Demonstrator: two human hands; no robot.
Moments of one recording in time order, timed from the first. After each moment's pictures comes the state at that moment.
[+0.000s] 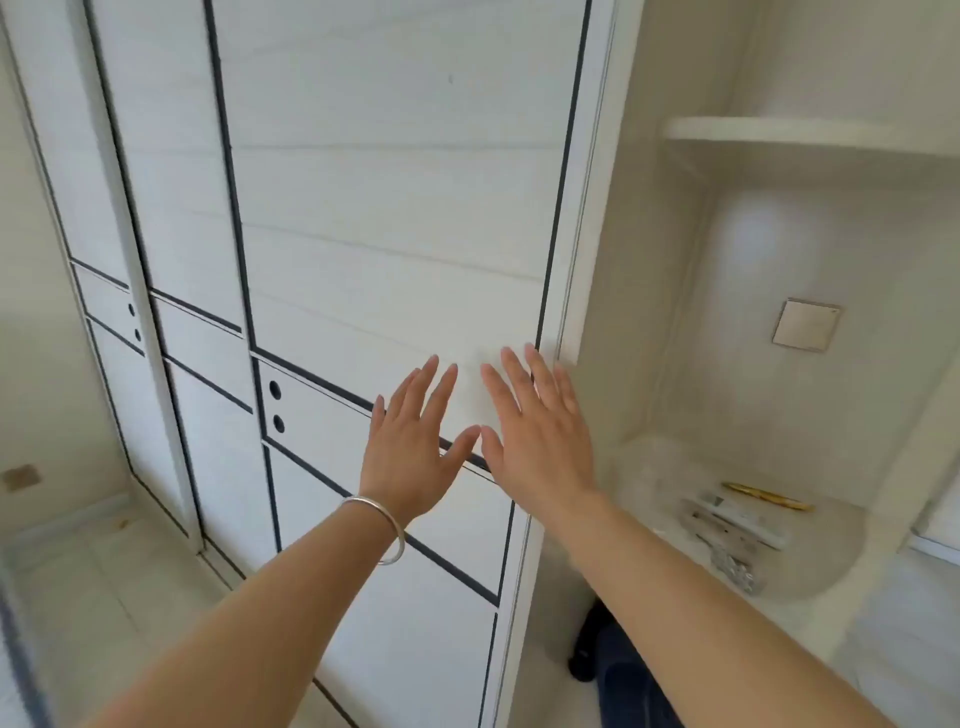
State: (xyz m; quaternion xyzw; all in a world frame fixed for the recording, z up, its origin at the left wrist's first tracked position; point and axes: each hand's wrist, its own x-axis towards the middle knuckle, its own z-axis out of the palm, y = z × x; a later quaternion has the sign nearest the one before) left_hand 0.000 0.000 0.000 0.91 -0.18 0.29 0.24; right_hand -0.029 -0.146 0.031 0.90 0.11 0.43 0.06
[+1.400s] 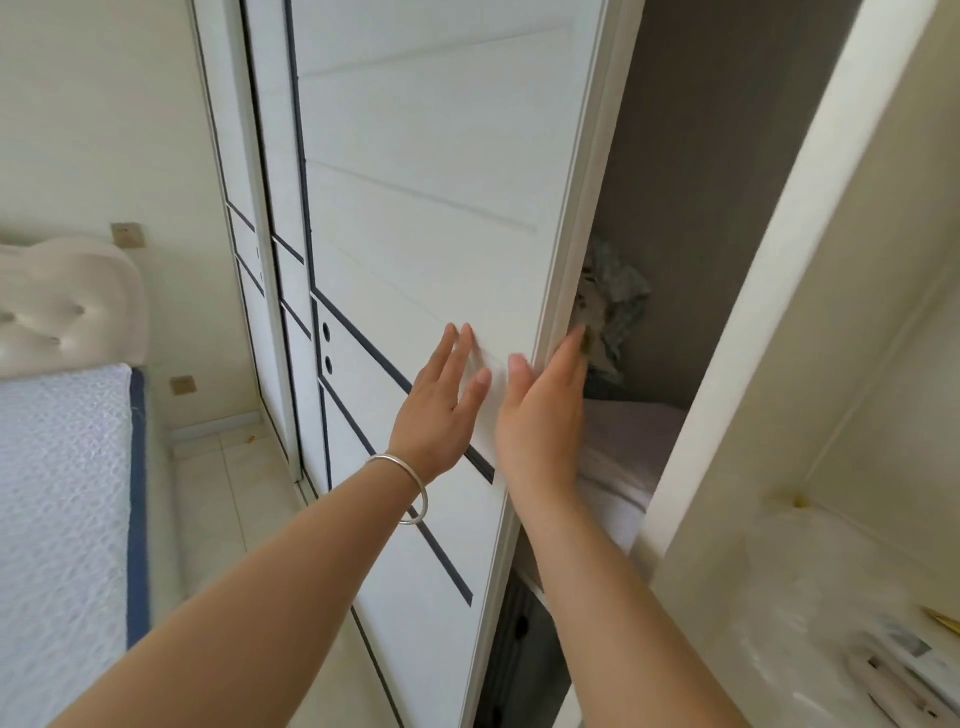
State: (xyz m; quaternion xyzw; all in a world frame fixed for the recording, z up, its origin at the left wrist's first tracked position) left_hand 0.130 0.010 -0.015 0.88 -0.07 0.25 0.41; right_hand 0.094 -0.096 0.035 0.83 0.06 0.24 -0.50
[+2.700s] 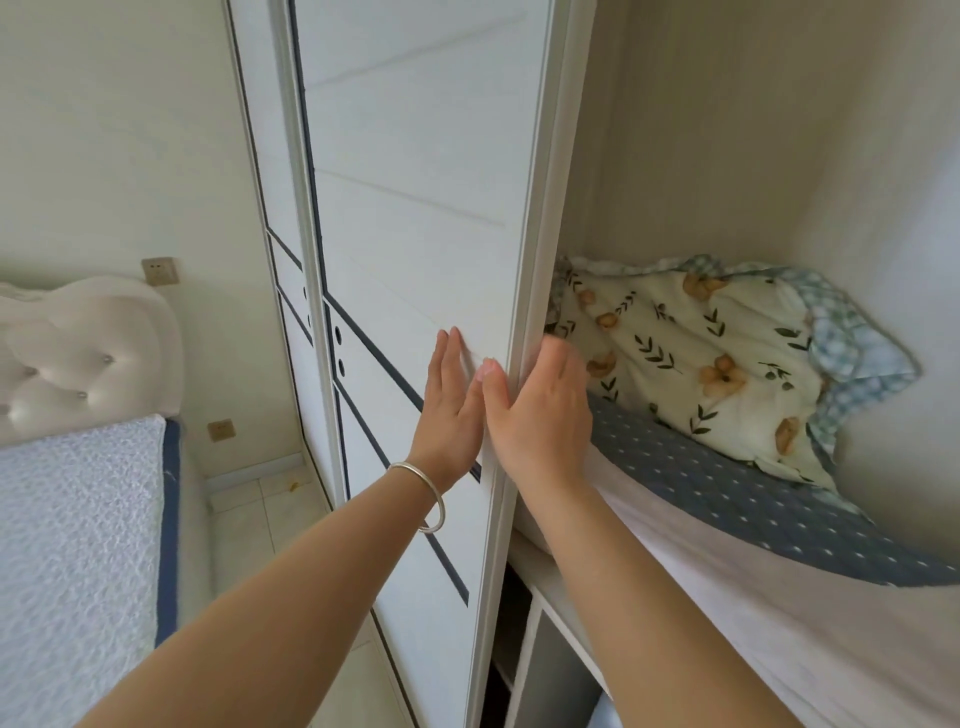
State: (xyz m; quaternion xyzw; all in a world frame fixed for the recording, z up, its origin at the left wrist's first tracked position) left_hand 0.377 0.243 -0.013 0.82 -0.01 0.25 0.52; right_hand 0.367 0.151 0.022 0.86 0.13 0.35 -0.35
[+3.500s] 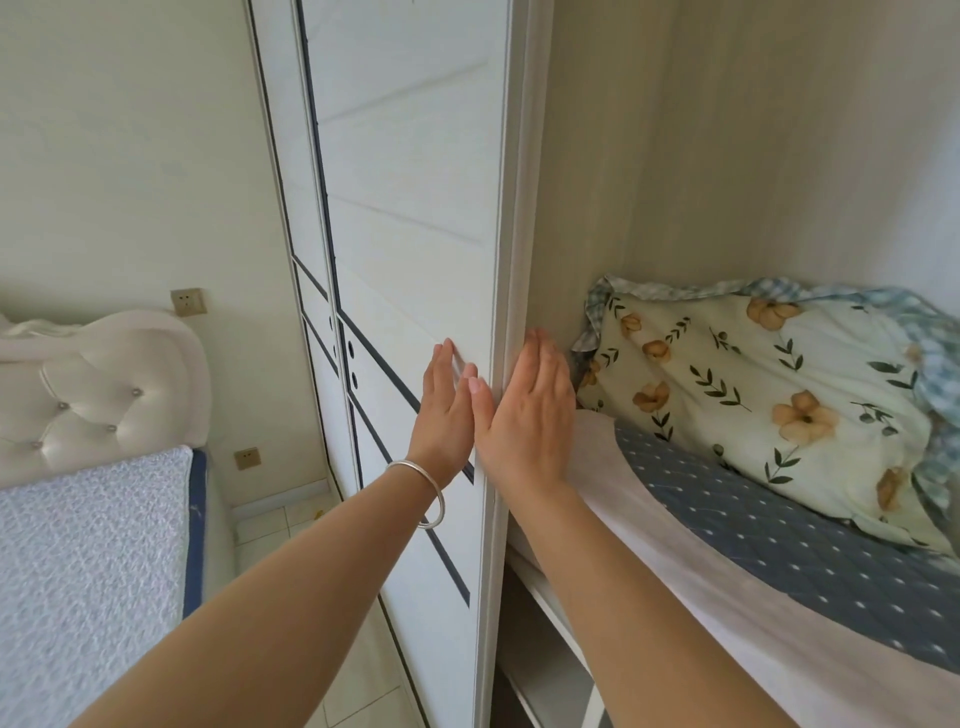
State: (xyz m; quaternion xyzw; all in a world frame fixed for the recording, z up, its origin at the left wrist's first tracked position) left_hand 0.446 0.316 -0.001 0.80 0.03 0.24 0.55; right_hand 0.444 0.229 0.014 0.88 0.15 0.35 -0.28
